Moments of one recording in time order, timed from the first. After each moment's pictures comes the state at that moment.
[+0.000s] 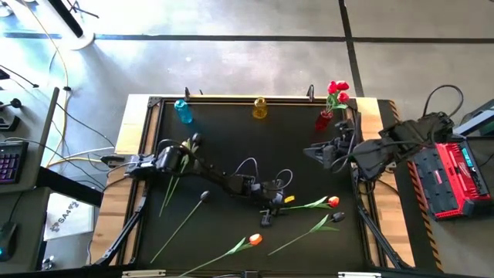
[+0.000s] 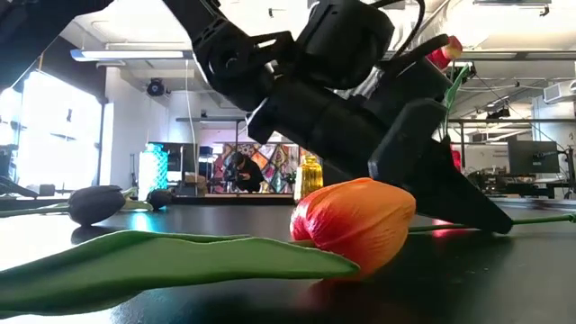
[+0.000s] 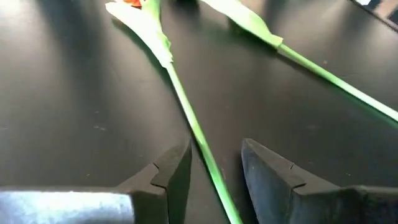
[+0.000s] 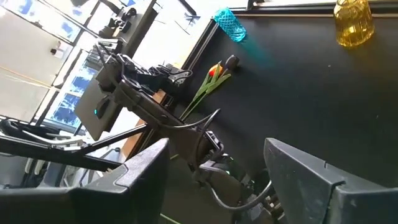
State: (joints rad) left arm -0.20 2.39 1.49 0.34 0.07 0.00; right arm 0.47 1.12 1.48 -1.02 0.65 1.30
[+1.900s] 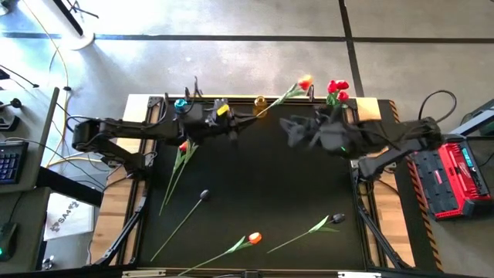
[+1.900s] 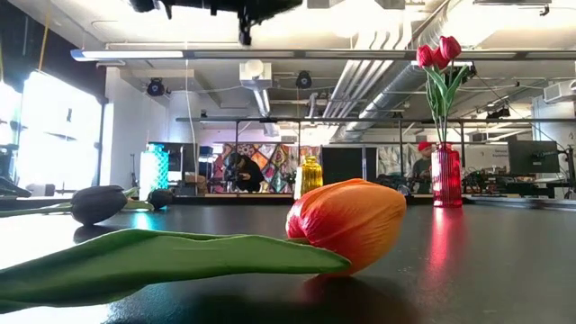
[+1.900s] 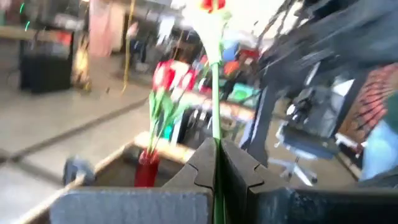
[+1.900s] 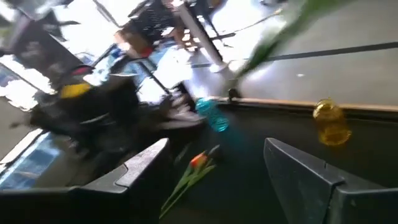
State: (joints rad) left arm 0.15 1.40 0.99 0.49 -0.10 -0.21; right arm 0.25 1.29 1.52 -0.71 0.85 1.01
